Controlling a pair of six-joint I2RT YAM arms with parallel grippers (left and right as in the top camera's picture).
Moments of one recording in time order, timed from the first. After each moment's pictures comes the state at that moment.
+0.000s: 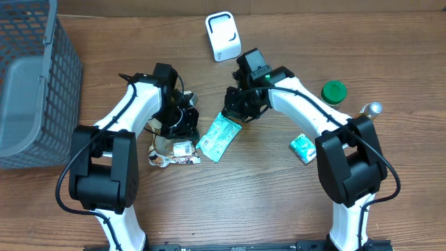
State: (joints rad) left arm -0.18 1.98 1.35 -1.02 0.50 -0.11; right arm 0.48 2.07 1.54 -0.71 -0.46 0.60
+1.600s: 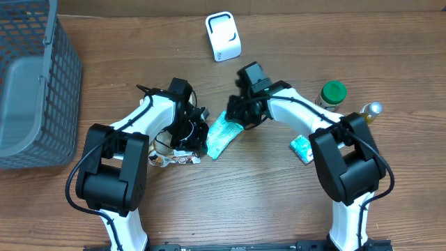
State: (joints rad) left arm -0.28 1.98 1.22 -0.88 0.48 -0.13; right arm 0.46 2.09 1.39 -0.51 -0.37 0.62
